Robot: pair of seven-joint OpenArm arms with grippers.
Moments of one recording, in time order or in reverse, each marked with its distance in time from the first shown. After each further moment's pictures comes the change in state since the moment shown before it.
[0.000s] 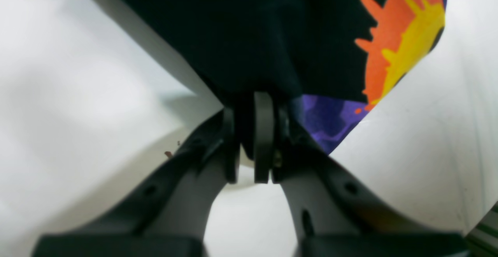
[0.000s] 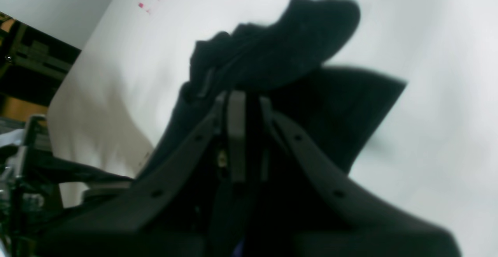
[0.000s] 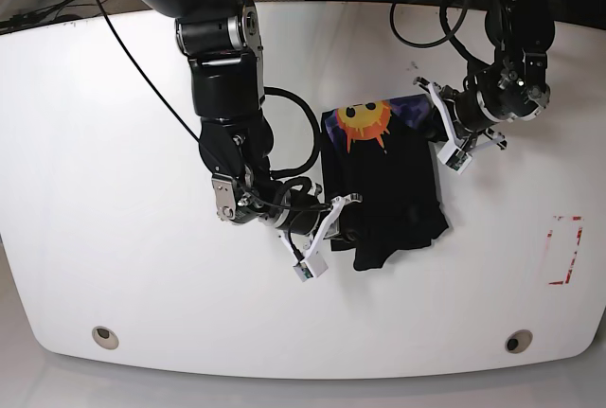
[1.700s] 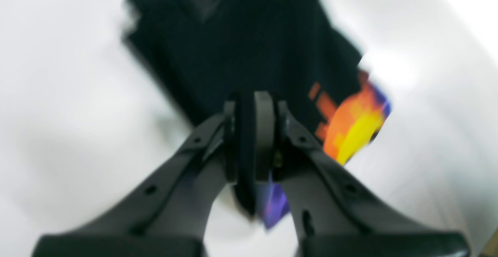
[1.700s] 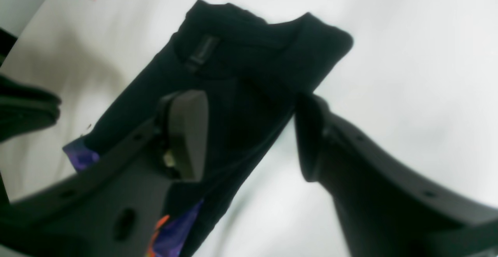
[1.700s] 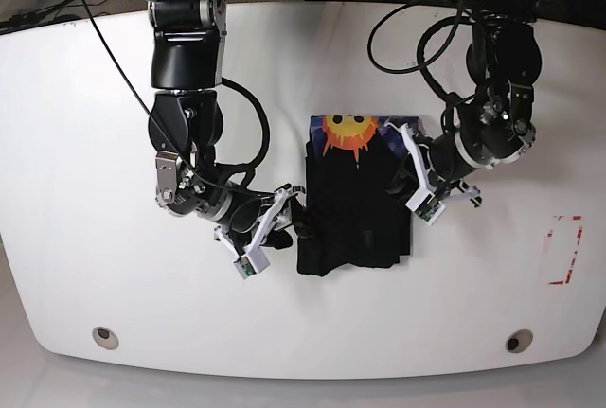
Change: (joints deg) left arm -11.5 4.0 7.4 3.6 2.2 0.1 0.0; right arm -6.3 8.1 2.3 16.5 0.0 0.4 -6.5
